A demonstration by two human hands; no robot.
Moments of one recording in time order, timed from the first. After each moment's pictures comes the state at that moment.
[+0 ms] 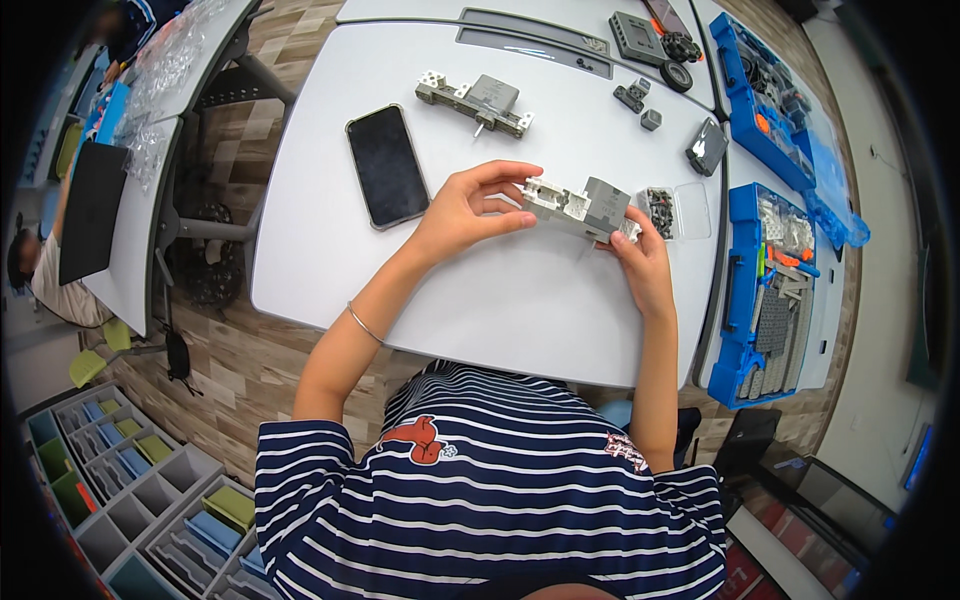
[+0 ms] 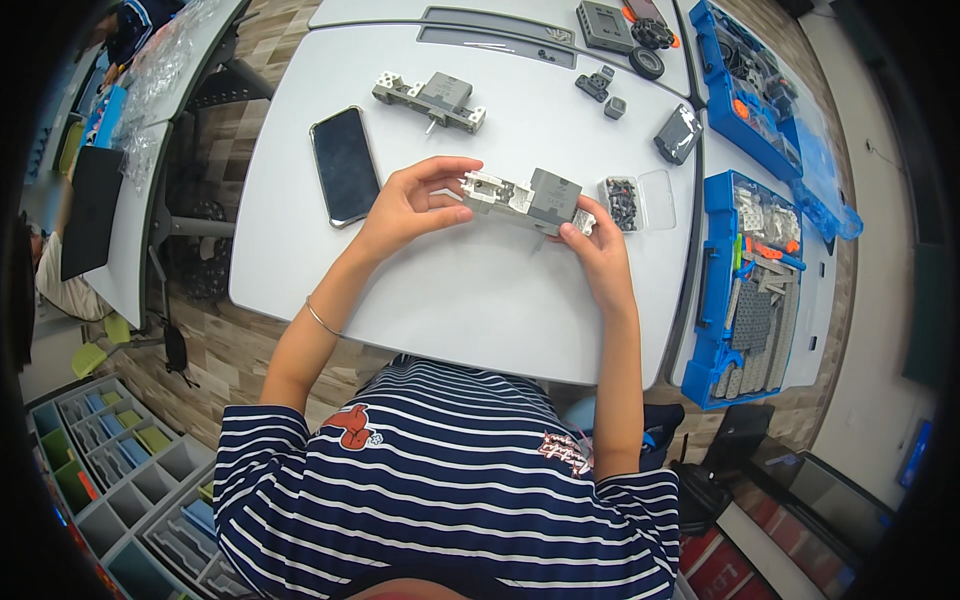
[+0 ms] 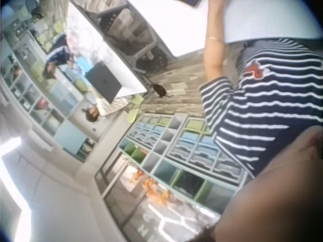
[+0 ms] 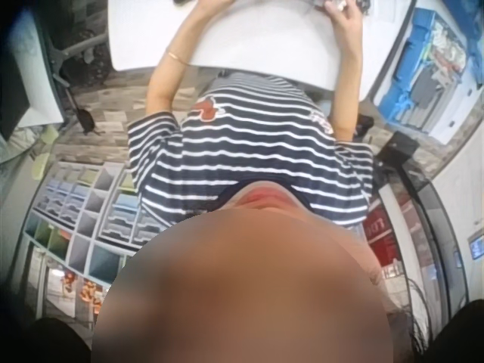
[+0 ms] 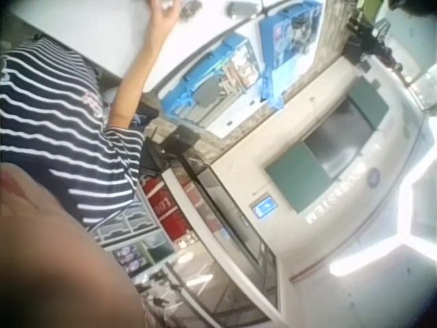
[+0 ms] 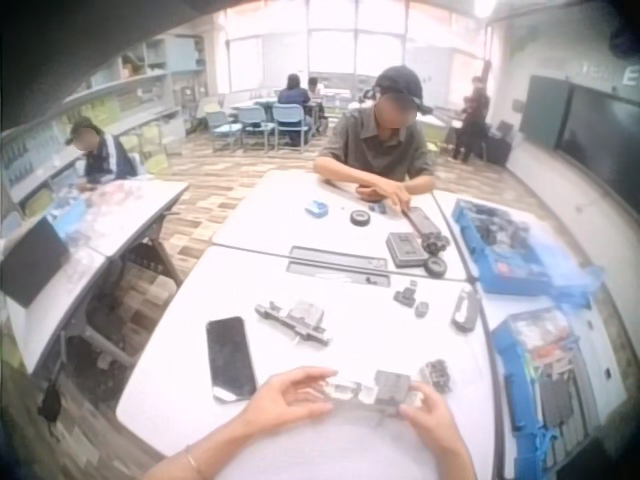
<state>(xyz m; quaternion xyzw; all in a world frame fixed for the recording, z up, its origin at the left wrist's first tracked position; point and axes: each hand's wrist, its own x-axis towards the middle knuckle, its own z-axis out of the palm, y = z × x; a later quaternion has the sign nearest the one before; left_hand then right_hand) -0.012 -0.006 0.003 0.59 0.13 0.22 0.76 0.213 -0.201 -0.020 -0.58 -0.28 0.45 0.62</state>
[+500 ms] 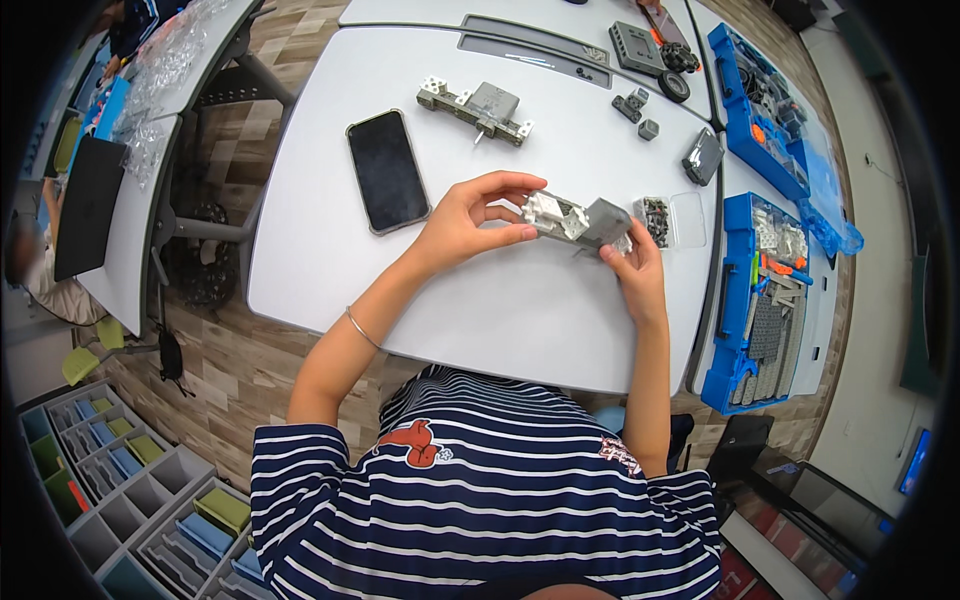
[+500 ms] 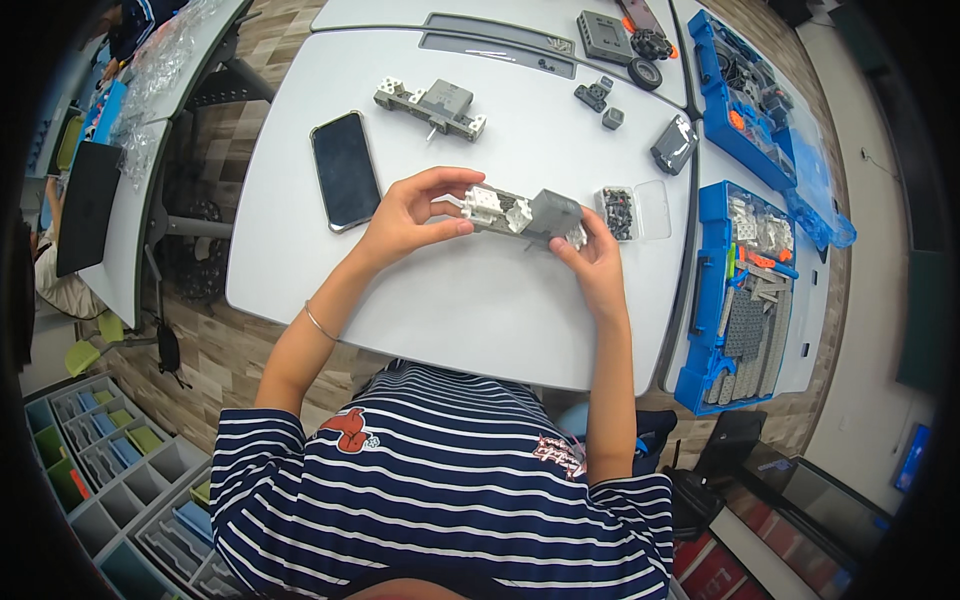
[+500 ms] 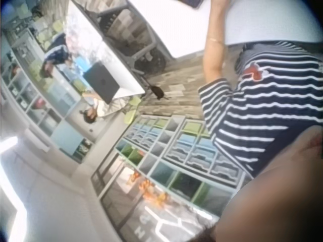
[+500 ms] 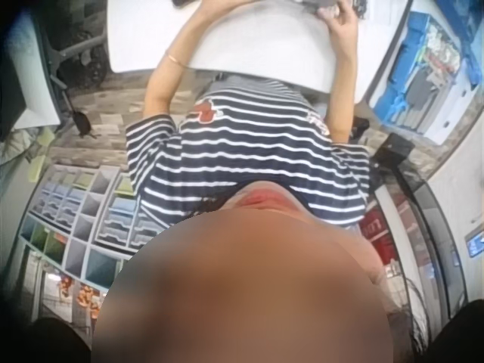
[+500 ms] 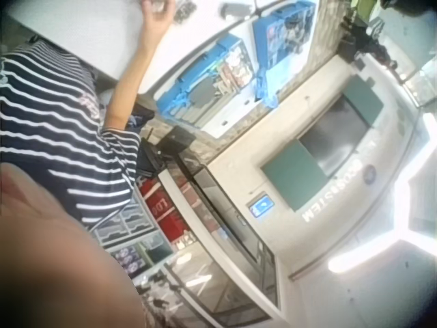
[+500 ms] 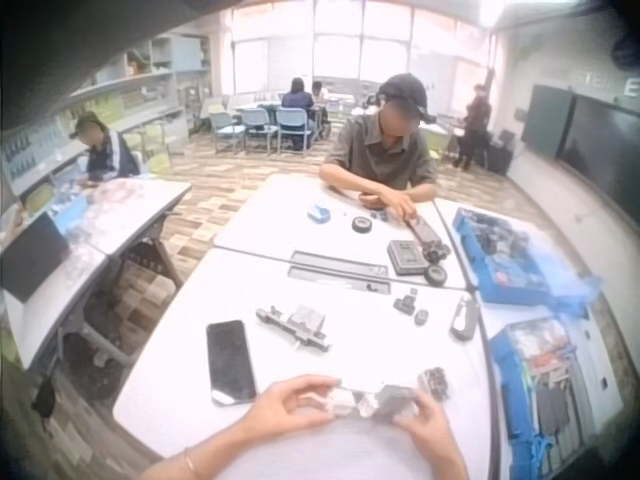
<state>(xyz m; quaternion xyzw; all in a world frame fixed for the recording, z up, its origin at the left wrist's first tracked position) -0.013 -0.010 0.006 0.62 0.11 0.23 0.74 0.210 -0.202 -0.023 -0.59 -0.31 0.41 0.62</state>
